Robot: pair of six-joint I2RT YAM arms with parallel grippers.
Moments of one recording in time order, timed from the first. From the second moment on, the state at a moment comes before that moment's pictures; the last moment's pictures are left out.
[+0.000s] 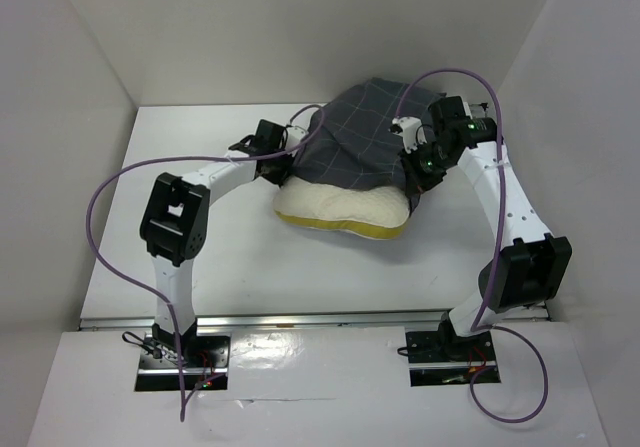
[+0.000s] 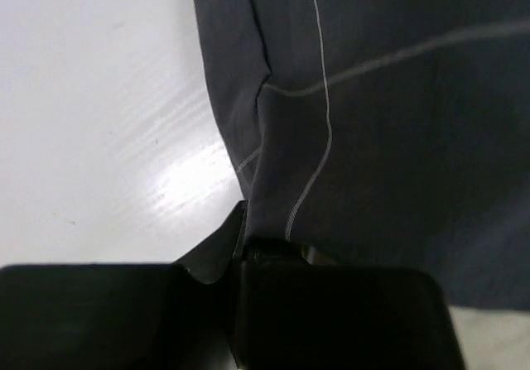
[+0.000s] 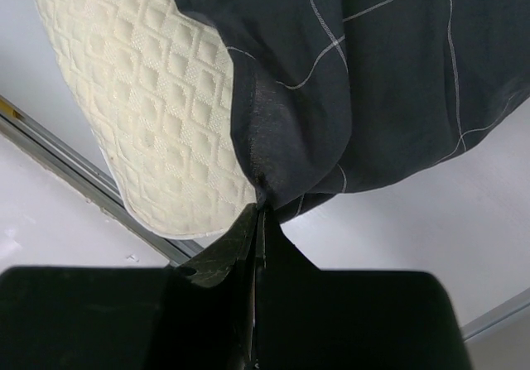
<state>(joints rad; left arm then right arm) -0.38 2.04 1.53 -0.35 0.04 0.17 0.15 1.54 1.57 -1.20 -0.35 -0.40</state>
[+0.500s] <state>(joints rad) -0.37 1.58 1.79 -0.62 0.02 0.12 0.10 1.54 2.01 -1.02 -0.36 -0.33</state>
